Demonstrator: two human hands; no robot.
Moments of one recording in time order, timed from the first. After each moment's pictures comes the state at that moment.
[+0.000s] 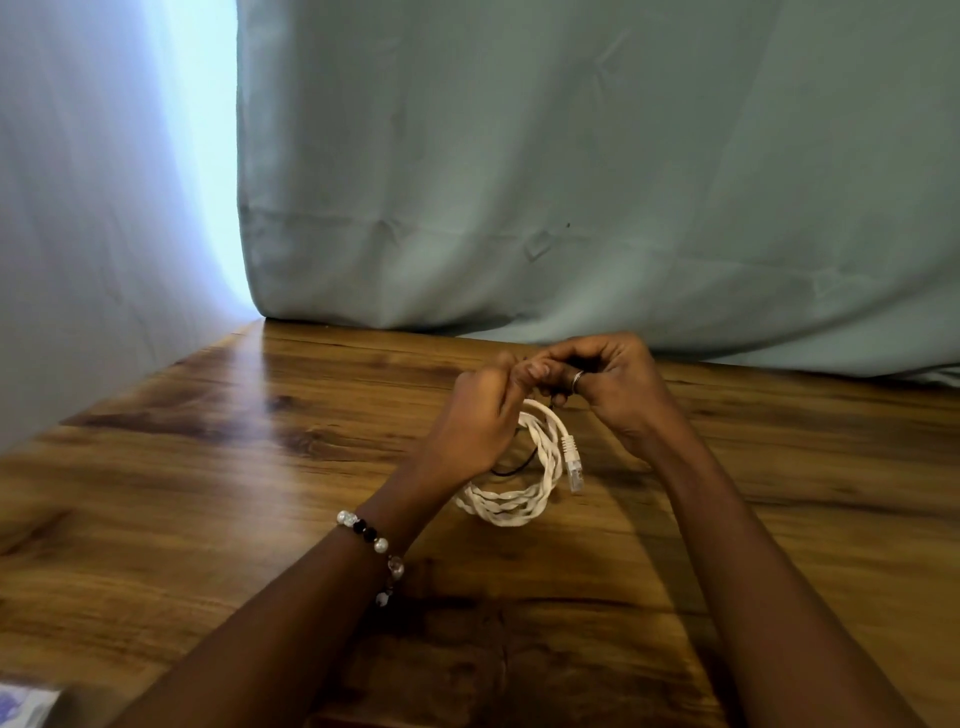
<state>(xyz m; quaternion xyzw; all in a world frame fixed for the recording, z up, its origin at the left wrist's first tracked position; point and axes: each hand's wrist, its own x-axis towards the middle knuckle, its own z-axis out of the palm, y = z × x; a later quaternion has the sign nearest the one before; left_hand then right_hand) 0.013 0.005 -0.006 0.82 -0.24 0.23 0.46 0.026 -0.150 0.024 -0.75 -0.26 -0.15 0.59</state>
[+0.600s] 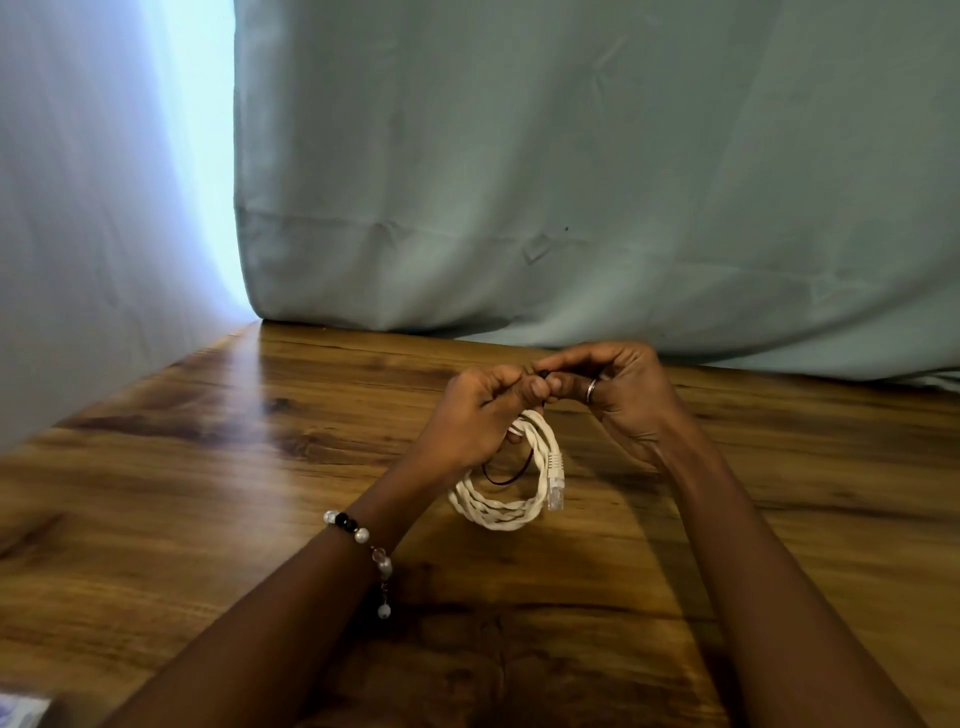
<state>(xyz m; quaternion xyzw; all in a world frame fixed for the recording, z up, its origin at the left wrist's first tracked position) 0.013 0.009 -0.007 0.73 -0.27 0.13 0.61 0.020 -0.158 0.023 -0.69 -0.29 -0.08 0.66</state>
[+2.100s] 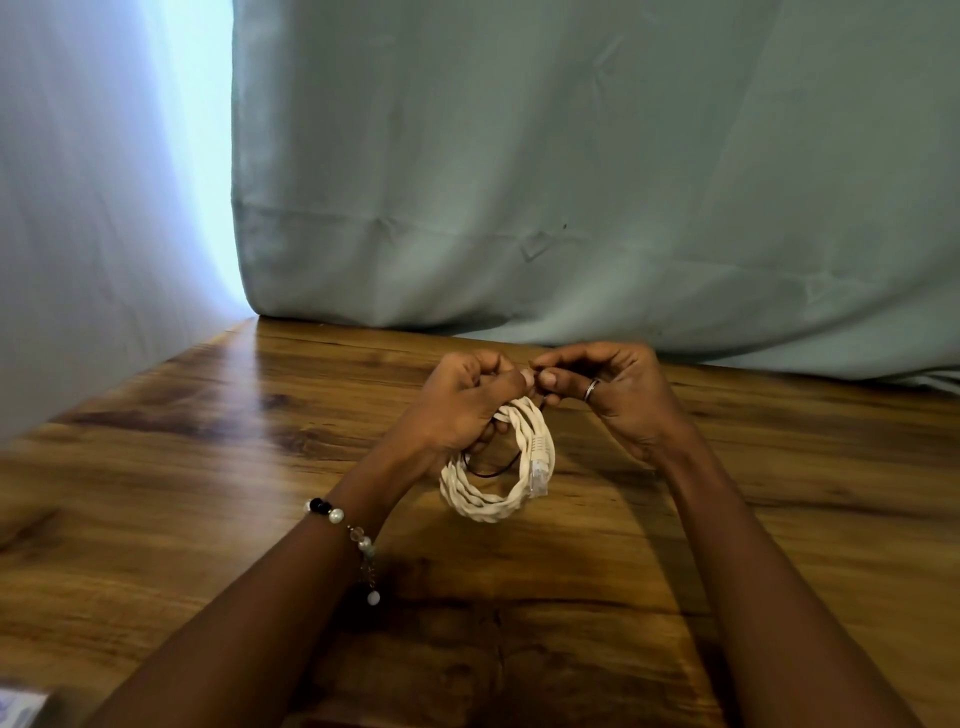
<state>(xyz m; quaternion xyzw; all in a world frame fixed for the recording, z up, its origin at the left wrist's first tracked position) 0.004 0.019 0.010 0.71 -0.20 0.03 0.68 0.026 -0.161 0.016 -0.69 -0.31 -0.12 0.64</state>
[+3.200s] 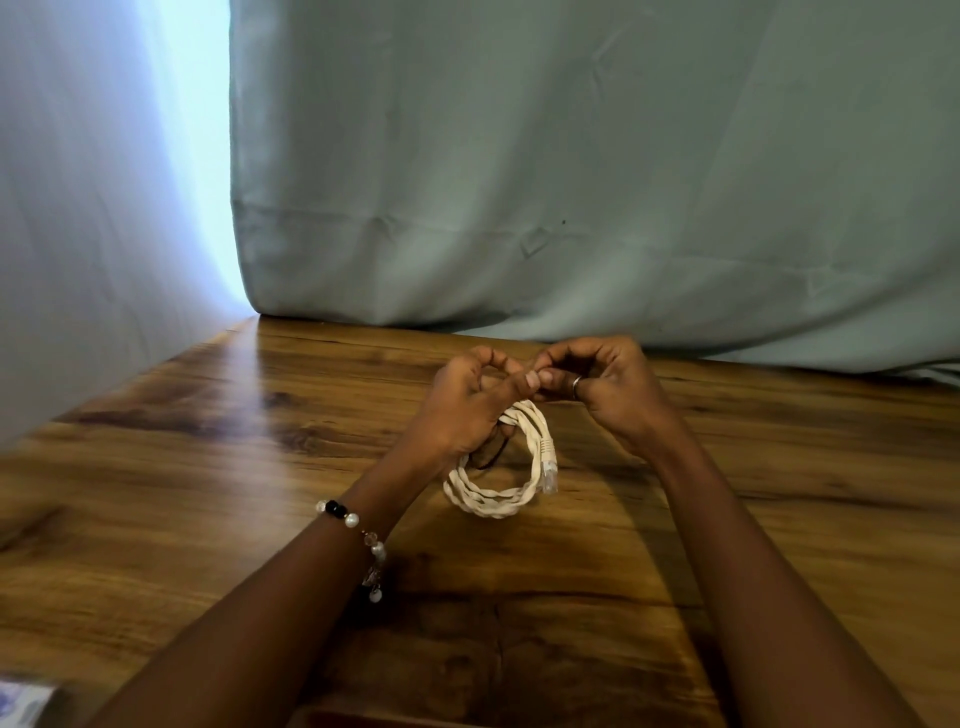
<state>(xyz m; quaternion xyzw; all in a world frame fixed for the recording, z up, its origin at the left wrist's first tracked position) 0.003 0.011 0.003 0.71 -0.21 0.08 0.66 0.025 -0.155 0.017 -0.74 -0.28 -0.11 0.60</state>
